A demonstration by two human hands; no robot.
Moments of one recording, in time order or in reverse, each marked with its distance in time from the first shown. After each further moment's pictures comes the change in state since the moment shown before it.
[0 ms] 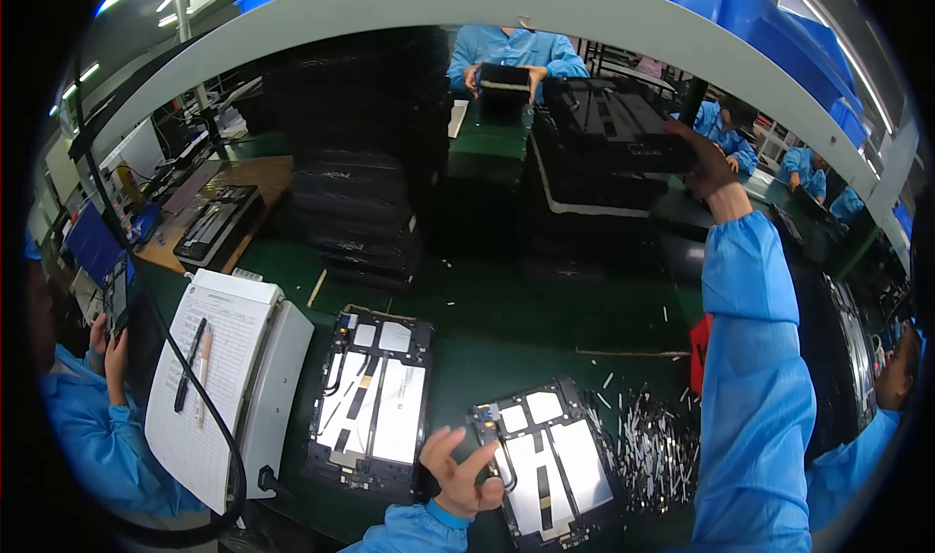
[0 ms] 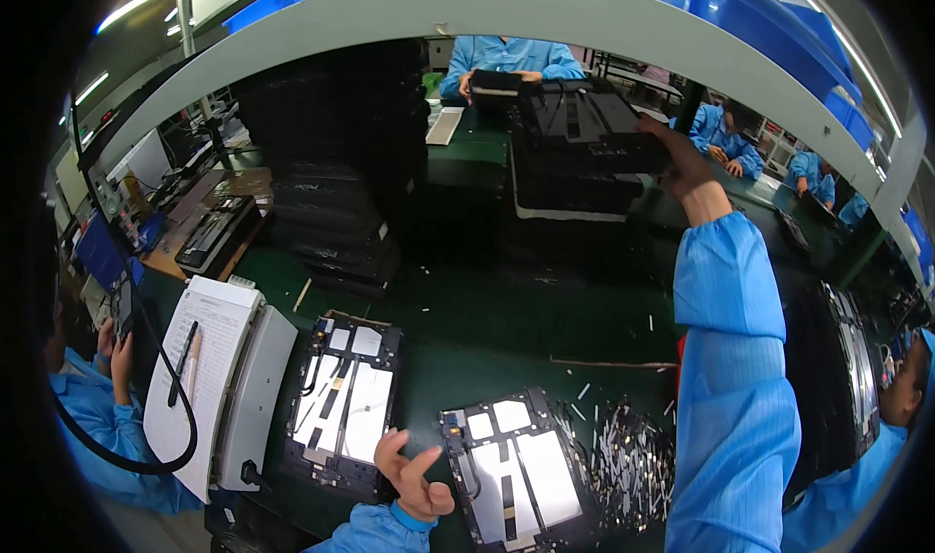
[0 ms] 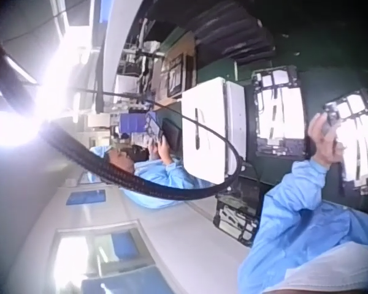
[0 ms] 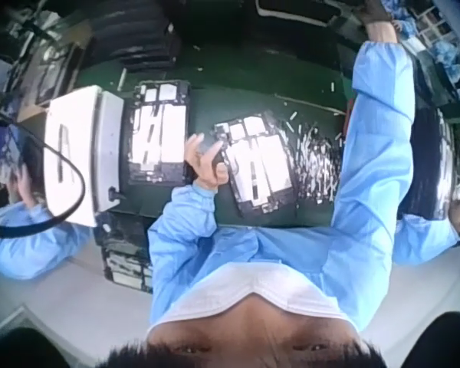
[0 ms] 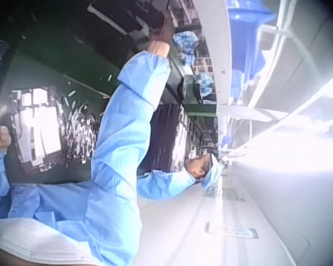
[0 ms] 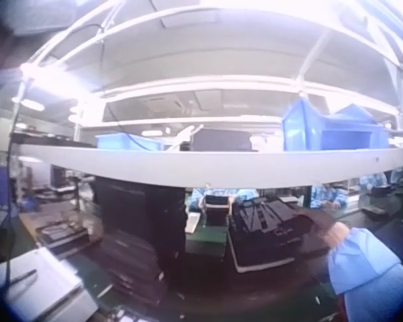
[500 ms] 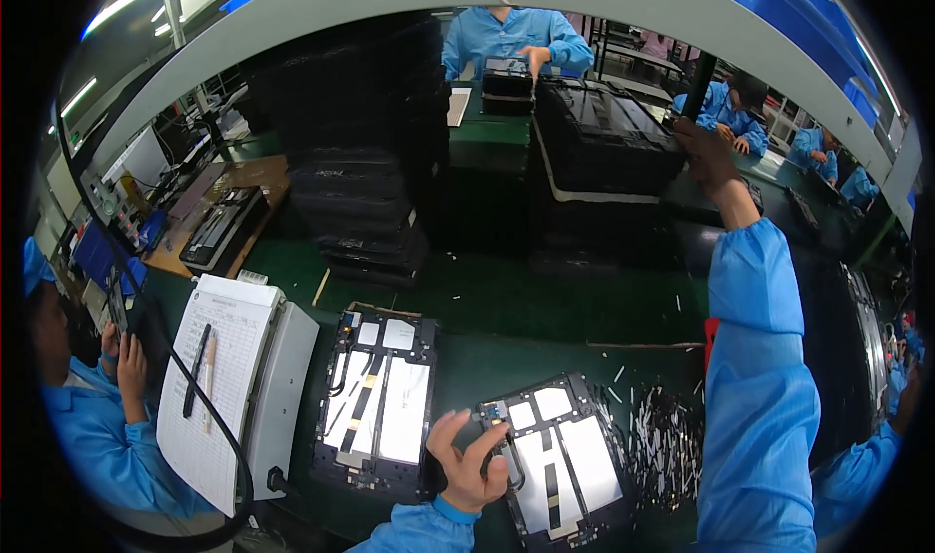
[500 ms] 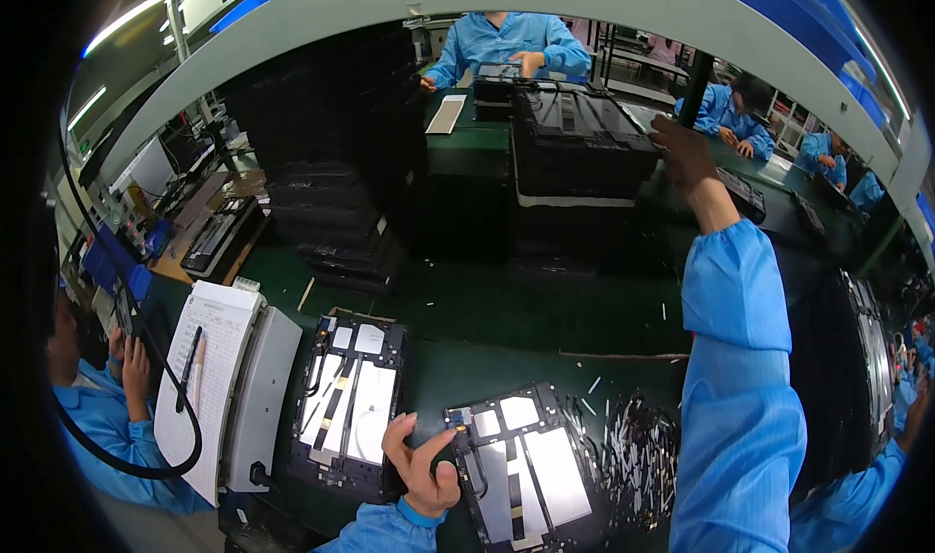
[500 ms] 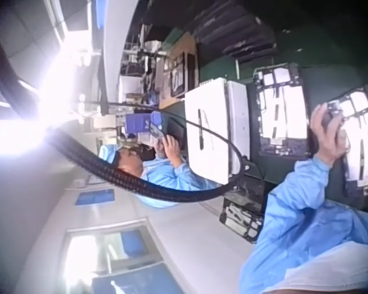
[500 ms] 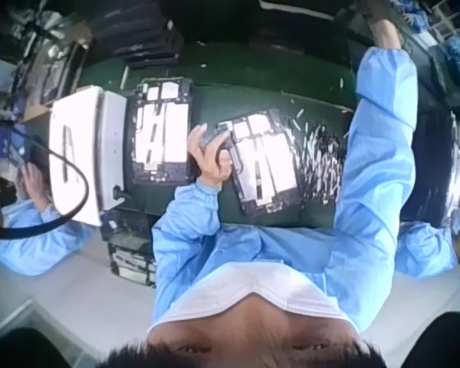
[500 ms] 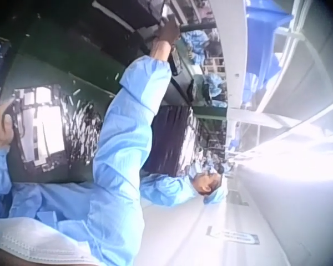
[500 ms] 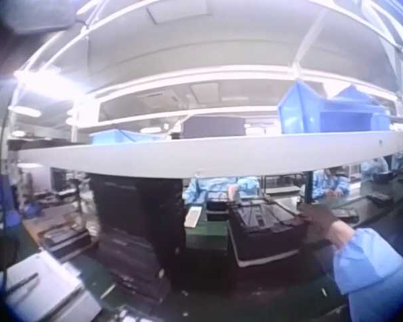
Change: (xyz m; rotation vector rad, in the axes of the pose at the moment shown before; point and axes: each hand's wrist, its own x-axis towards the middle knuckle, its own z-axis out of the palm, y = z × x) left_hand 0.013 -0.003 0.011 0.011 -0.130 -0.083; right_hand -0.009 0.022 -0.019 -0.203 0.261 -0.091
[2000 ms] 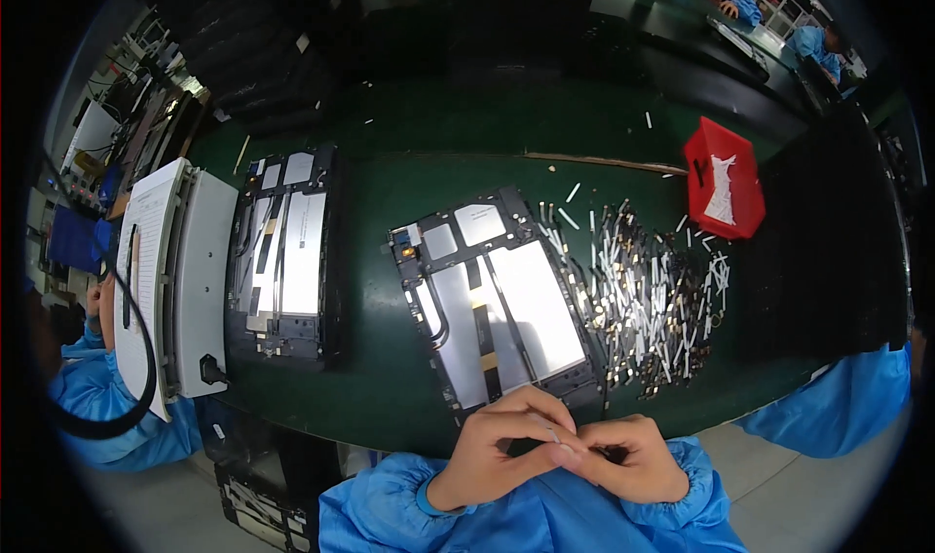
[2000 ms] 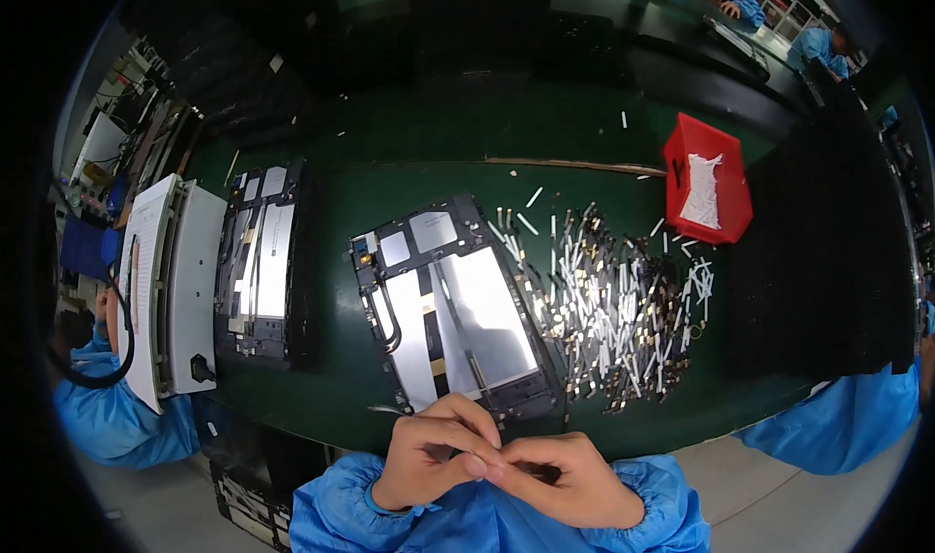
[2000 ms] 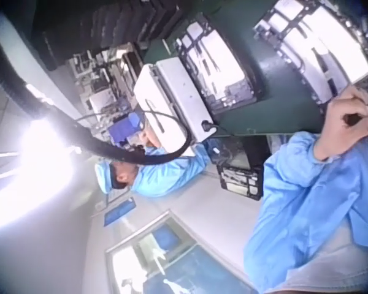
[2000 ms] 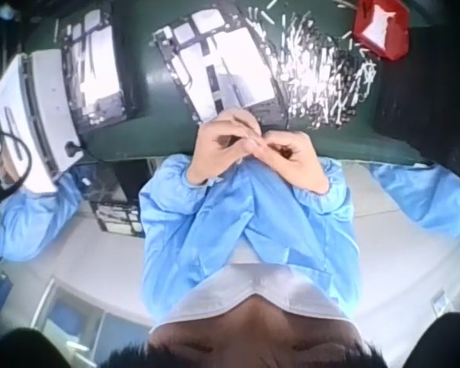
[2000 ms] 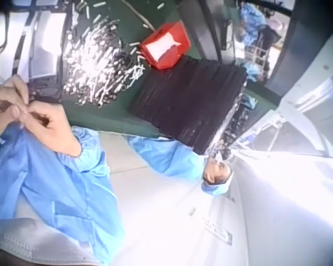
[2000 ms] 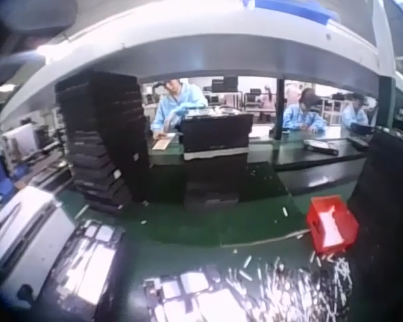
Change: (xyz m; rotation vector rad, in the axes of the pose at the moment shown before) left_hand -0.058 0.112 -0.009 -1.005 -0.766 -0.580; right_hand -0.441 0.039 -0.062 -0.107 -0.805 0.593
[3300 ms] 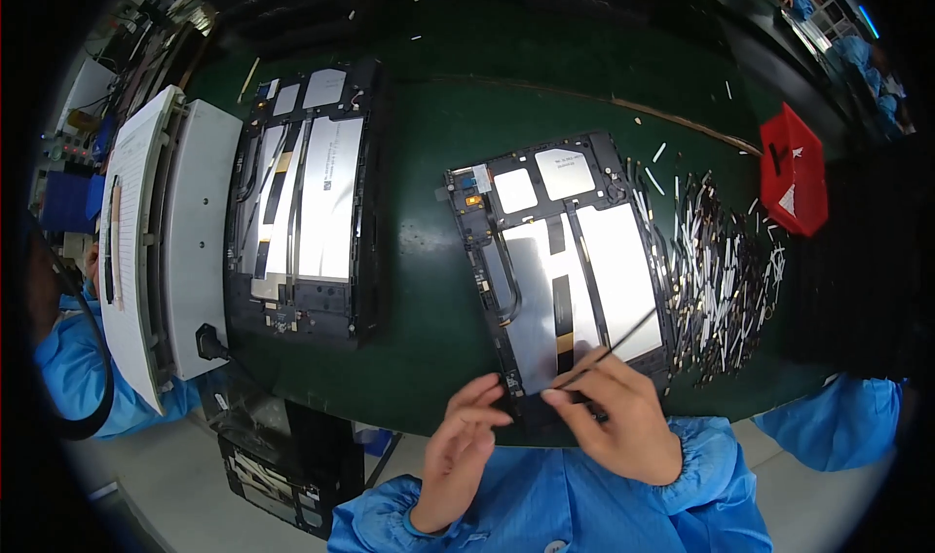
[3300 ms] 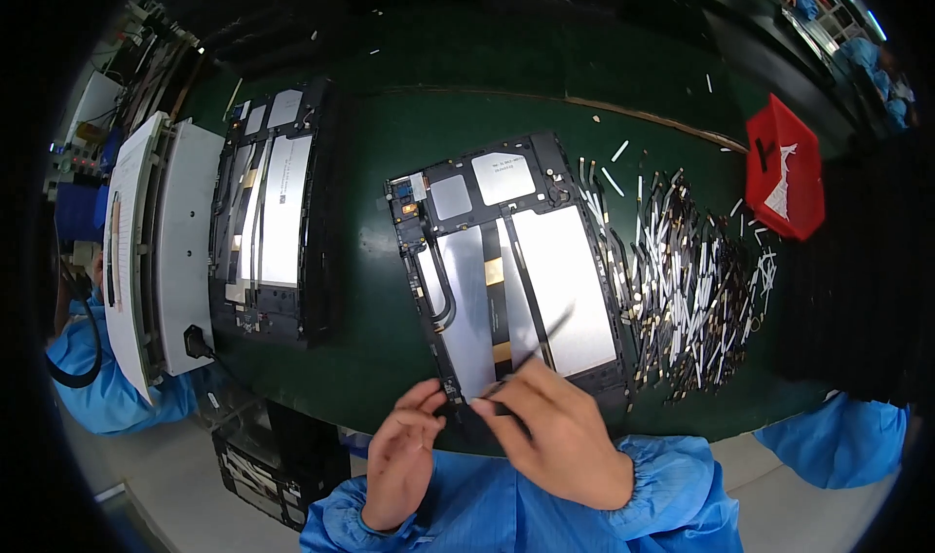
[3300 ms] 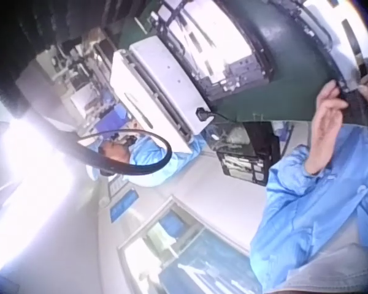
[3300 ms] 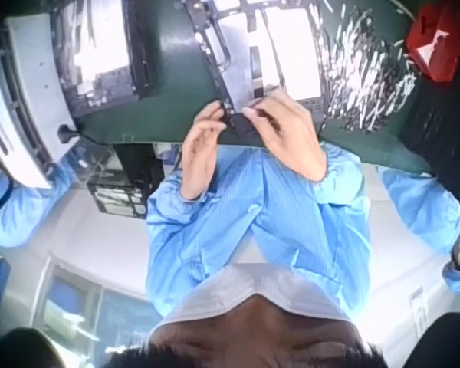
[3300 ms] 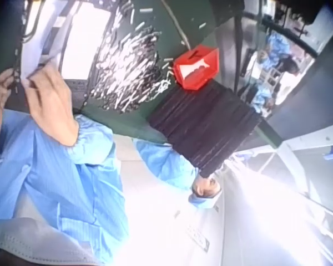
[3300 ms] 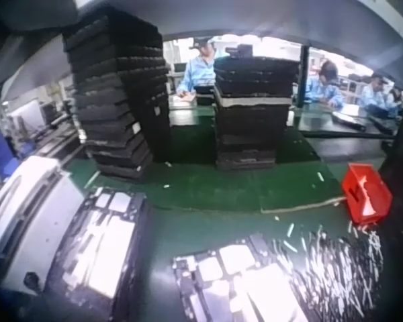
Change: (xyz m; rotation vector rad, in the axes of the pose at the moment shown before) left_hand -0.087 -0.017 -0.033 -0.508 0.519 -0.284; right_hand 0.079 0.016 0.050 -0.426 0.273 -0.305
